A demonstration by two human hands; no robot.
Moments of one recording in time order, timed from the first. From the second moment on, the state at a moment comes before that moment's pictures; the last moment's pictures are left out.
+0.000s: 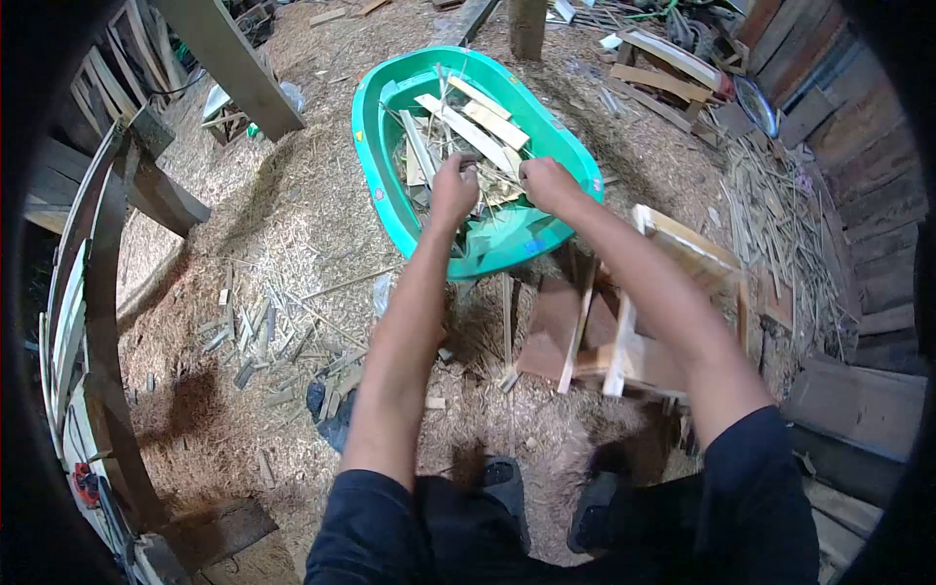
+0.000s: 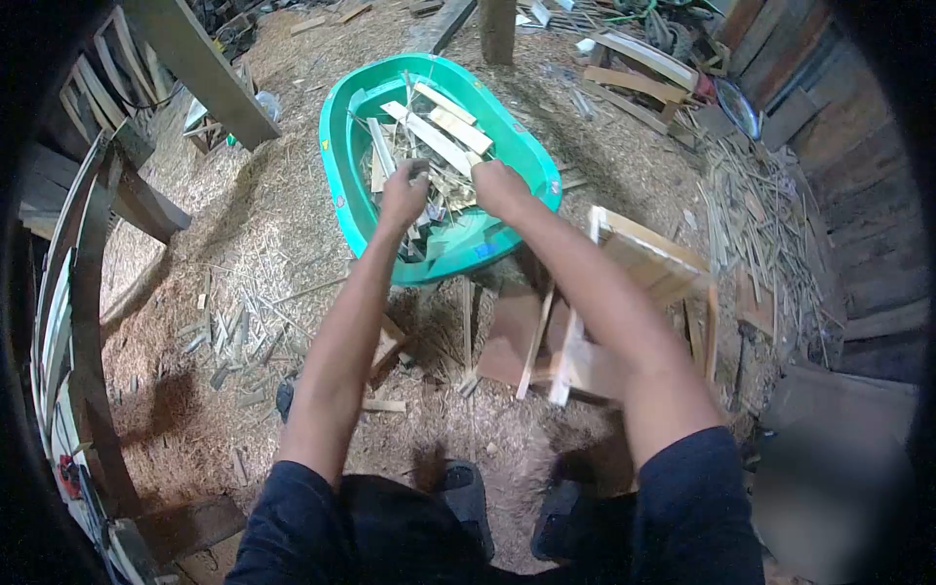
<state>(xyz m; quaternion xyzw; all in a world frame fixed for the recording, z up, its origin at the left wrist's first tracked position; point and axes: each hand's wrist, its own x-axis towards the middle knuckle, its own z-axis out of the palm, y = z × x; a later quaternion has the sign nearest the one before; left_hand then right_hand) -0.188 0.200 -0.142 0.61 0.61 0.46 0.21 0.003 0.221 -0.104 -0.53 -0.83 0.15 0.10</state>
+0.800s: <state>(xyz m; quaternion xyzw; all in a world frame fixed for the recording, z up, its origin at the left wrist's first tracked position) -0.191 0.235 -0.191 0.41 0.58 0.58 0.39 -0.035 0.344 -0.156 -0.66 -0.71 0.18 0.19</state>
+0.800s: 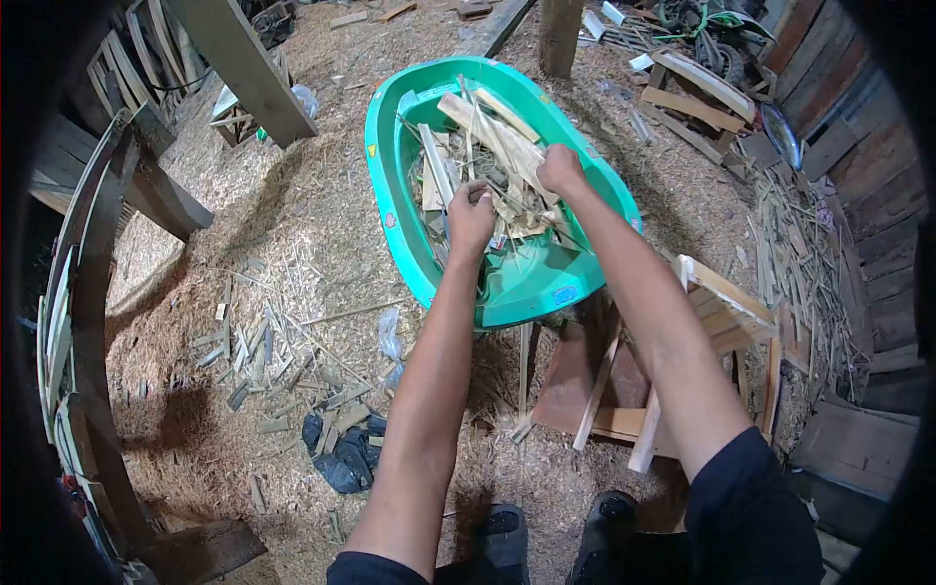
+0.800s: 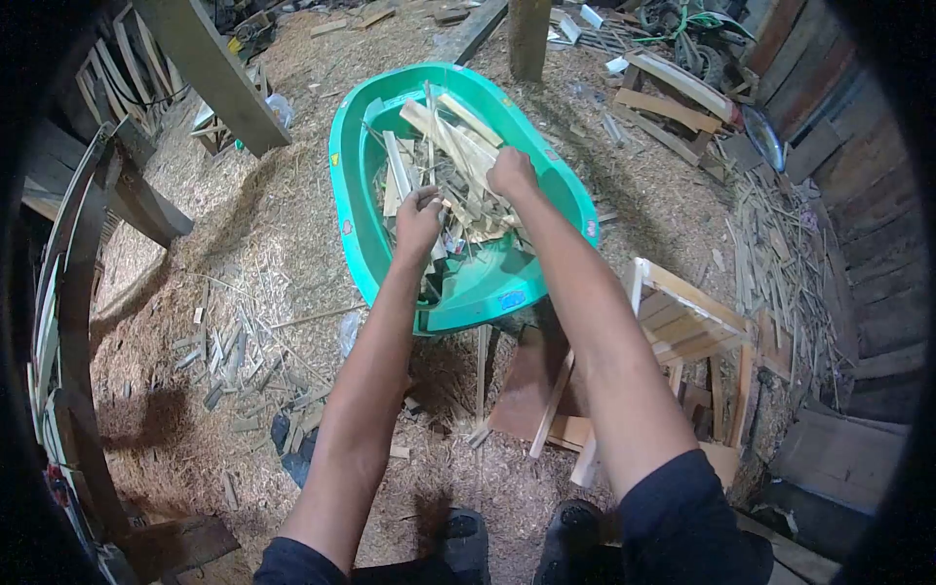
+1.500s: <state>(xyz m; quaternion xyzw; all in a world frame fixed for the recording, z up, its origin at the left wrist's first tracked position) -0.102 0.141 -0.015 0.46 0.31 0.63 0.54 0.070 0.174 0.032 -0.35 -0.49 0.60 0.52</state>
